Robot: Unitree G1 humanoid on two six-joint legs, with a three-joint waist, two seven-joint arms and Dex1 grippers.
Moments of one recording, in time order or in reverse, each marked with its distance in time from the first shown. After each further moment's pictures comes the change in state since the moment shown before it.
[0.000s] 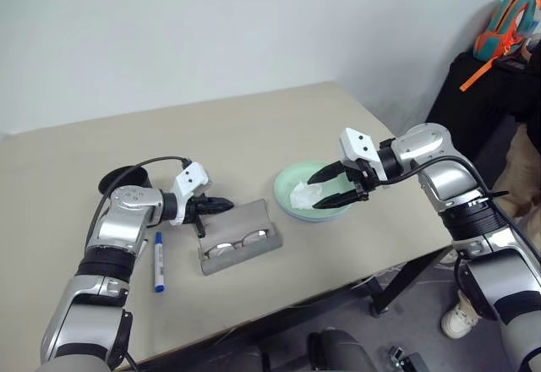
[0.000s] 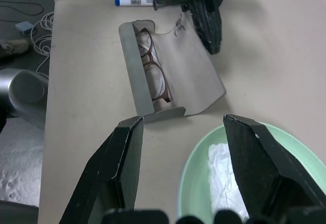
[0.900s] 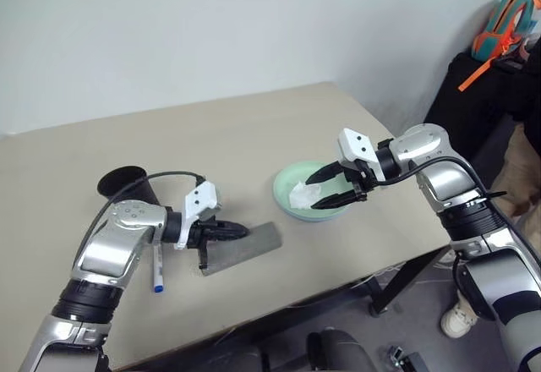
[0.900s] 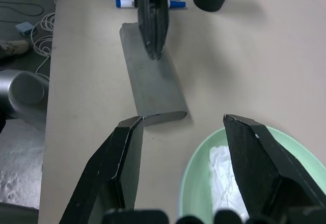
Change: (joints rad) left arm 0.243 0.048 0.082 -0.533 -0.159 0.289 0.052; right arm 0.003 0.007 0.002 -0.011 0.001 0.000 -0.003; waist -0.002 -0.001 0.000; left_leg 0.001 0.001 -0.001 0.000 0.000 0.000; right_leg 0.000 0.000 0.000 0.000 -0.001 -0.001
